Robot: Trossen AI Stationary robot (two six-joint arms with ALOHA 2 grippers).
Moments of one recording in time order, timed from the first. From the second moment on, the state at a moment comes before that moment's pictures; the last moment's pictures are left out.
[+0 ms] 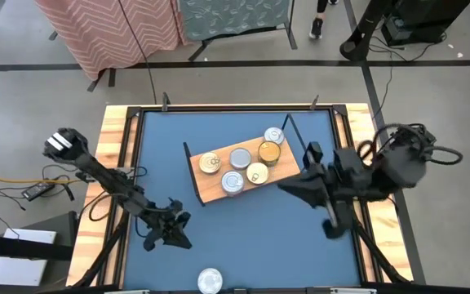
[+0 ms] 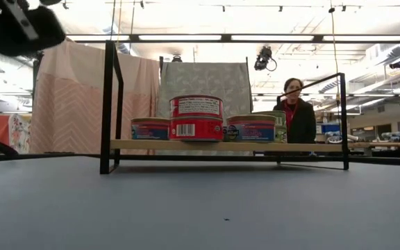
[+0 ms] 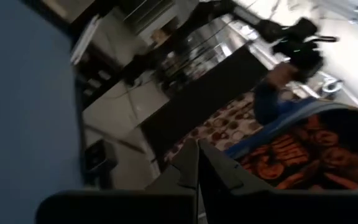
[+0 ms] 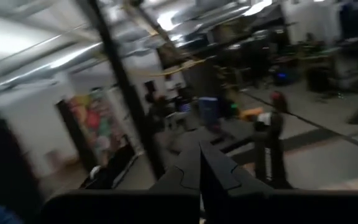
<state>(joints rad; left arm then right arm) -0.65 1.33 0.34 1.08 -0.01 -0.94 0.63 1.46 1.86 -0.19 0.59 0.26</state>
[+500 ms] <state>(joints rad) -0.65 1.76 0.49 1.12 0.17 -0.86 0.78 1.40 1.86 -0.20 0.30 0.10</state>
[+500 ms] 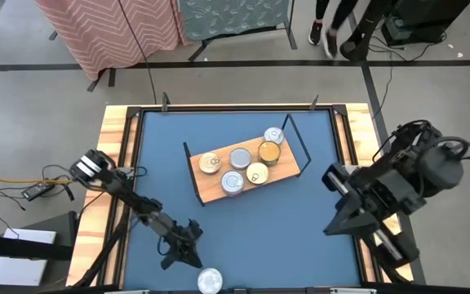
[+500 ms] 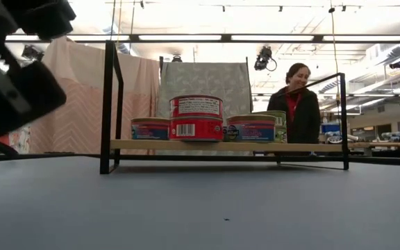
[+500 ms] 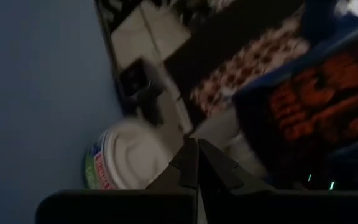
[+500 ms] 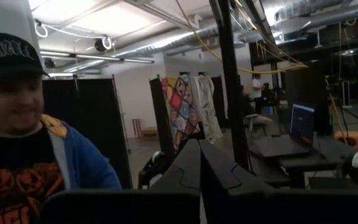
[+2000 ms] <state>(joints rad) -0.64 1.82 0.75 0.34 0.17 -0.66 0.84 1.39 1.86 -0.24 0.32 0.10</state>
